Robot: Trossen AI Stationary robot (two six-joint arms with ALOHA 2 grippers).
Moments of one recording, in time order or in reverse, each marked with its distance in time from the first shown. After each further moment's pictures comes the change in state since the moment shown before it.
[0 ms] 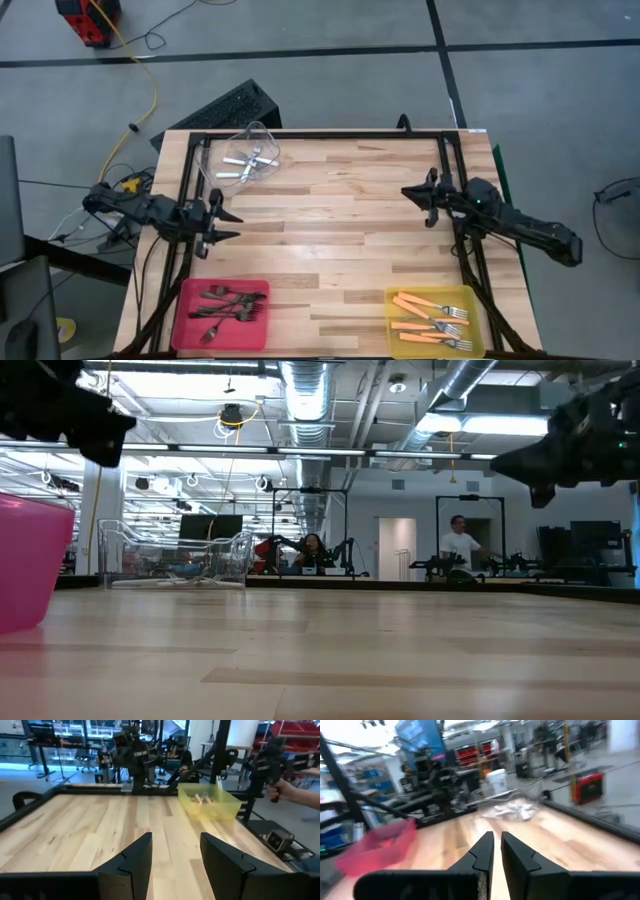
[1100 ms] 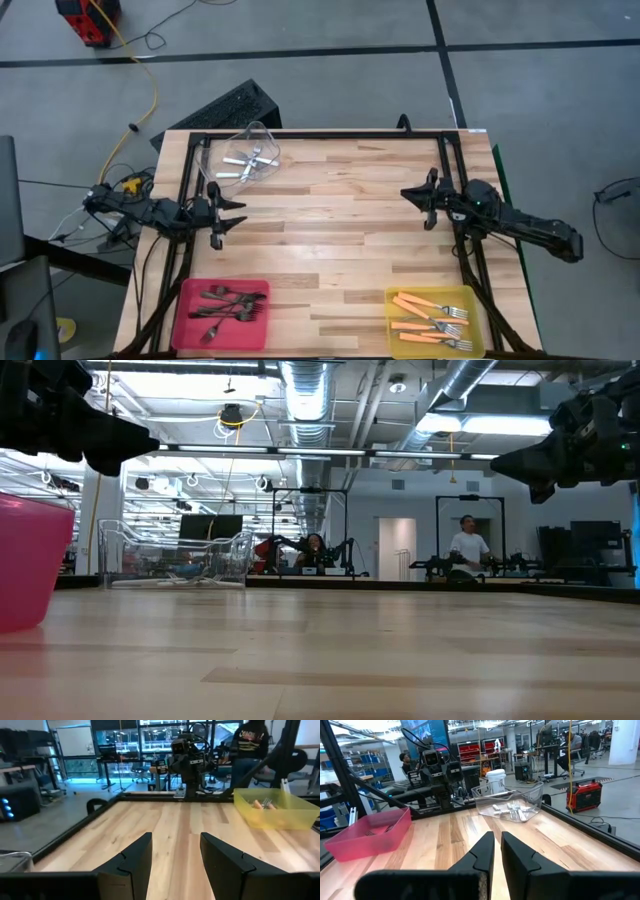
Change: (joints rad) left arm 0.001 0.005 -0.103 0.150 -0.286 0.102; right arm 0.053 0.014 -0.002 0.000 0.047 -0.107
